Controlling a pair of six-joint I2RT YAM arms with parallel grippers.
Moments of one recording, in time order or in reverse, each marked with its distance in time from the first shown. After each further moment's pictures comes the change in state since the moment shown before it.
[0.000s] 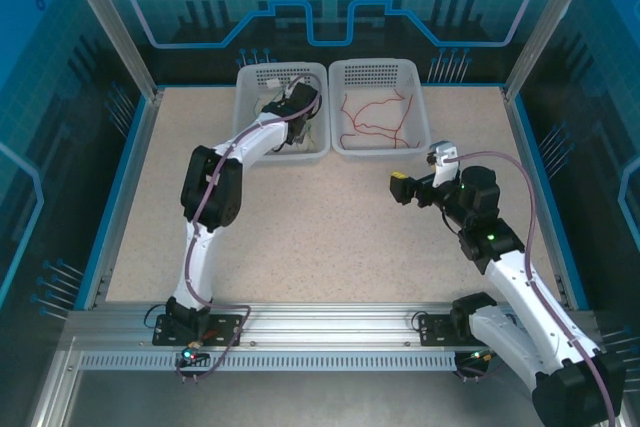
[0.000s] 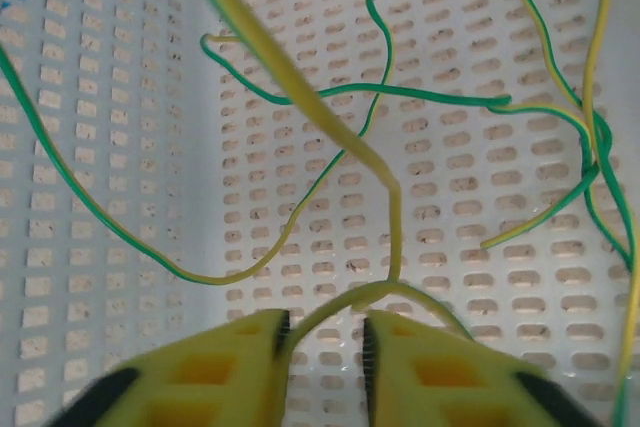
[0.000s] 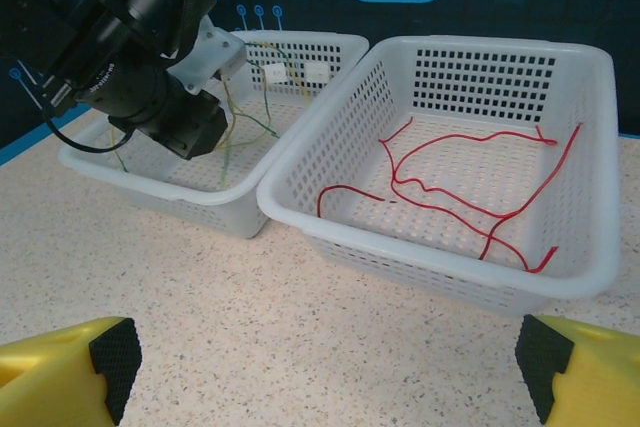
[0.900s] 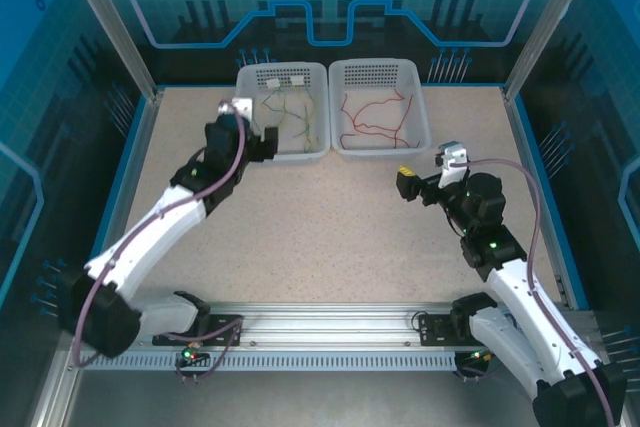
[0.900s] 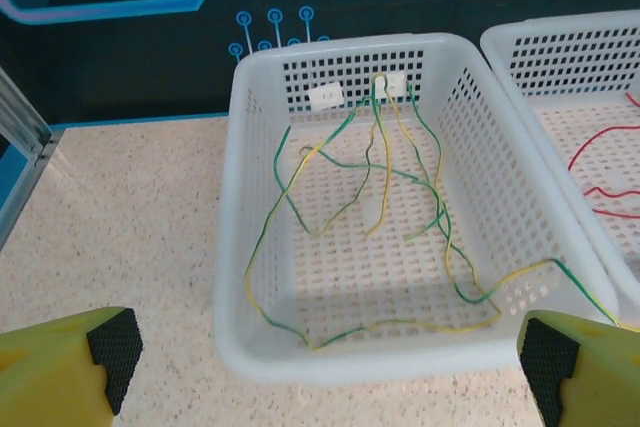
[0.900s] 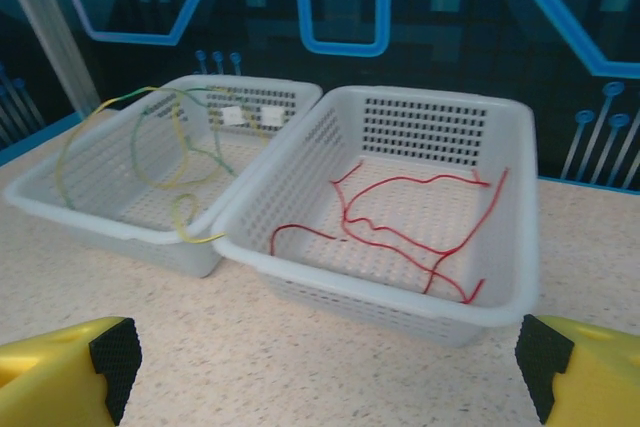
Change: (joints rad) left arm -0.014 -1.070 -0.911 0.419 0.130 0.002; right arm 0.000 -0.065 -0.058 0.089 0.124 -0.031
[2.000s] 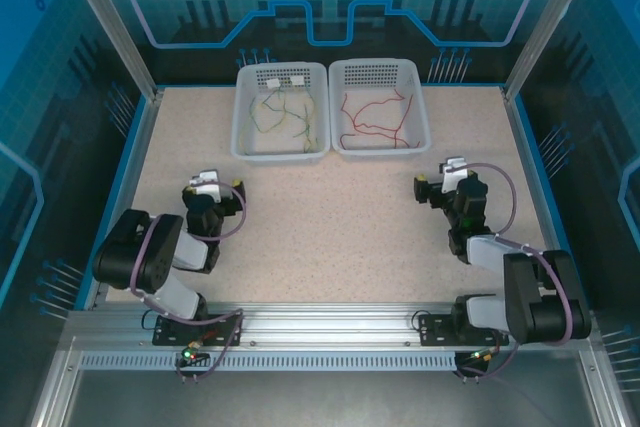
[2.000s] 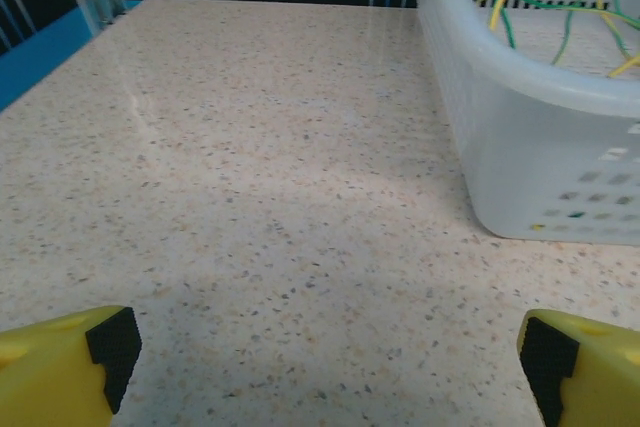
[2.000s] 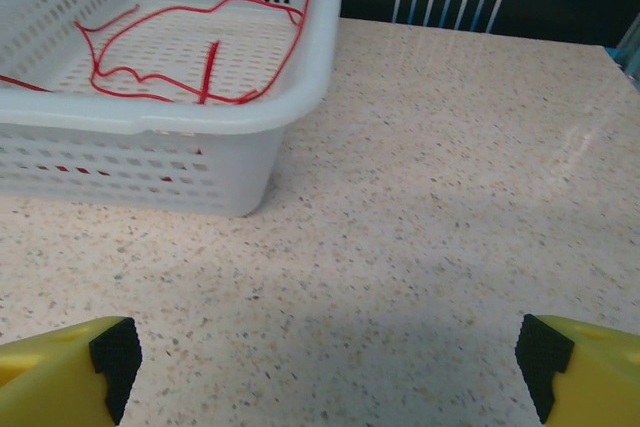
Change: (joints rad) left arm 0.347 0.410 -0.820 1.404 0.204 0.079; right arm -0.212 0.563 -0.240 0.640 0.093 -0.114
